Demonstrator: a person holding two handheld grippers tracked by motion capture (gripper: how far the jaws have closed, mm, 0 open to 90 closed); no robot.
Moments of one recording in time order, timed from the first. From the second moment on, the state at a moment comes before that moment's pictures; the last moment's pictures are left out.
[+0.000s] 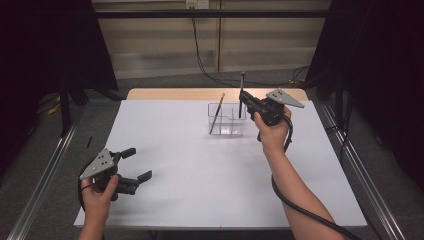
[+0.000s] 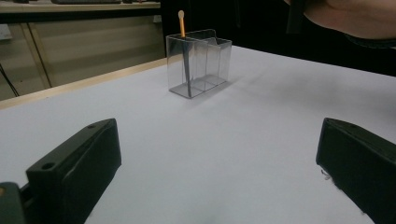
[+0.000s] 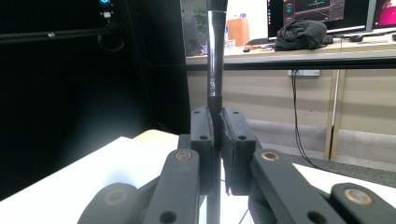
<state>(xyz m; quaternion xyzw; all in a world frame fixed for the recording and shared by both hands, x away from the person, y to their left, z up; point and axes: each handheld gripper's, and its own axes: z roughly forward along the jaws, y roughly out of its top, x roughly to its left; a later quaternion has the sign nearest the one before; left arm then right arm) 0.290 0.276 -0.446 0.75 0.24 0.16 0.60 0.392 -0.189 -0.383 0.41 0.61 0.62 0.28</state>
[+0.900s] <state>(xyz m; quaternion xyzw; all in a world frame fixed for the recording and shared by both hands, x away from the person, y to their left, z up) 0.290 0.278 -0.447 0.75 0.24 0.16 0.59 0.413 -0.156 -0.376 0.39 0.62 0.63 0.28</state>
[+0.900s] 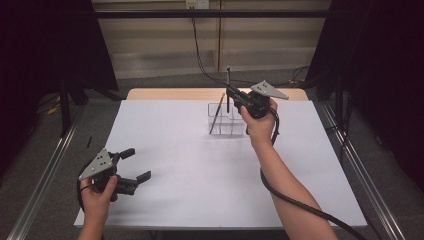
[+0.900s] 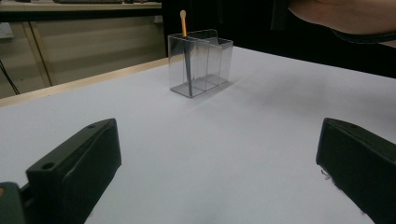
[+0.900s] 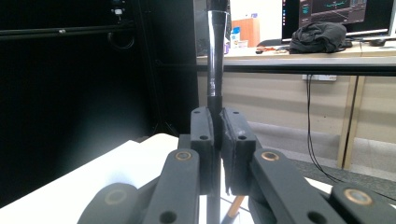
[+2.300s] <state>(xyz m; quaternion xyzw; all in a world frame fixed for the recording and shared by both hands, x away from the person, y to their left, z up) 0.288 0.283 -0.447 0.74 0.25 0.16 0.60 0.435 -0.131 -0.395 0.37 0.62 0.63 0.27</state>
